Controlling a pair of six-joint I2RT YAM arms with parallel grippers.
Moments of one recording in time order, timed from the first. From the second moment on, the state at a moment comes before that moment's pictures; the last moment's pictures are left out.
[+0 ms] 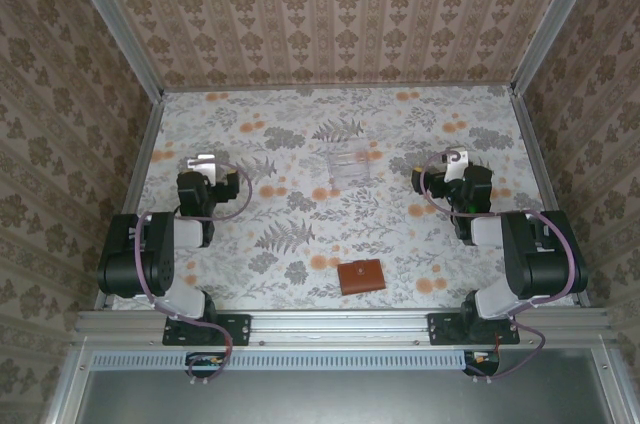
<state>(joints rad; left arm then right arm) -0.02 1.54 0.38 0.77 -0.03 0.08 -0.03 1.52 0.39 0.78 -0.20 0.00</state>
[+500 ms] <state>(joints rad) -0.19 1.43 0.66 0.34 -0.29 0.12 0.04 1.43 0.76 0.17 -0.05 0.08</state>
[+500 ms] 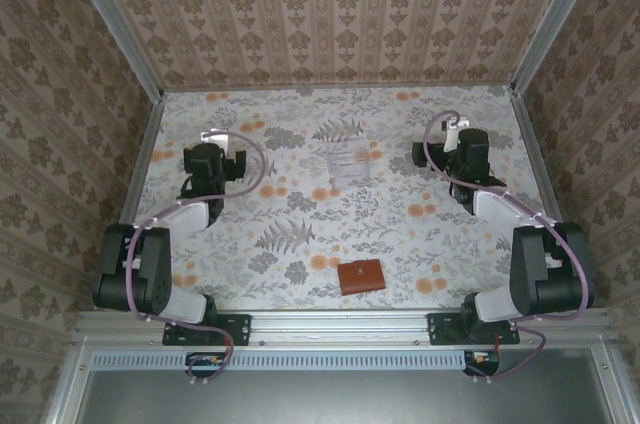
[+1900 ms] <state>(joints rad) -0.15 1.20 1.12 -0.85 0.02 -0.10 0.33 2.12 1.75 -0.68 -0.08 0.24</state>
